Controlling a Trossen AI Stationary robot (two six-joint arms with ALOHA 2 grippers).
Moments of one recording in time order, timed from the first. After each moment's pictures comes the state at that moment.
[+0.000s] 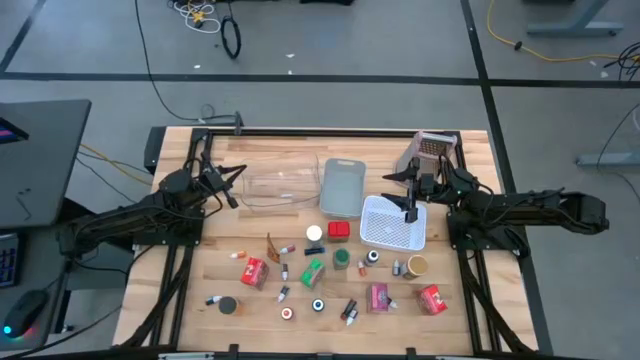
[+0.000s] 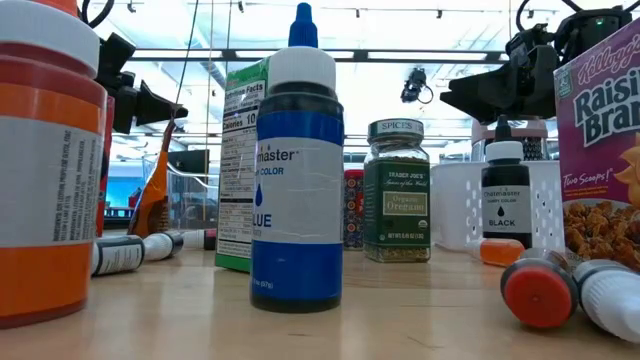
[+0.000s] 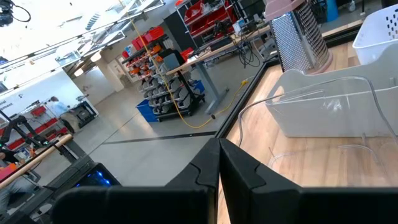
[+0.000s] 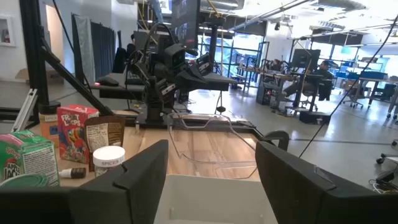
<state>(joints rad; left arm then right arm) 0.39 0.22 0.07 0.15 -0.25 0.50 -0.37 0.87 0.07 0.89 -0.28 -0.09</state>
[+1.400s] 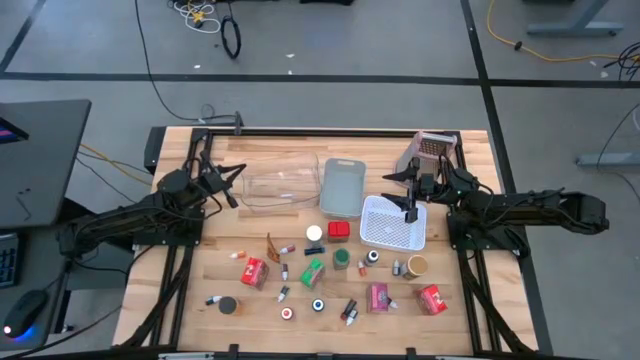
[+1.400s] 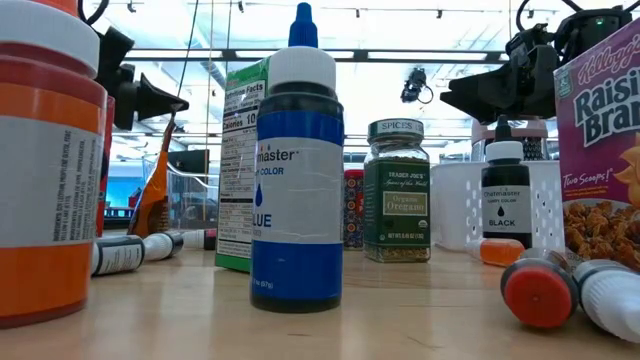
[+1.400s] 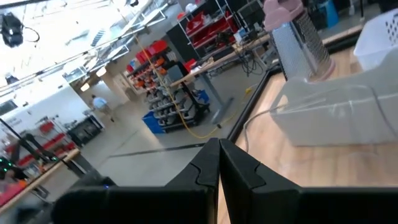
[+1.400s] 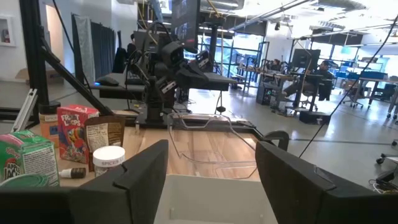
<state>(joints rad) 0.39 0.22 0.07 0.19 -0.23 0.54 -0.37 0.87 0.07 0.89 -0.28 -0.09</state>
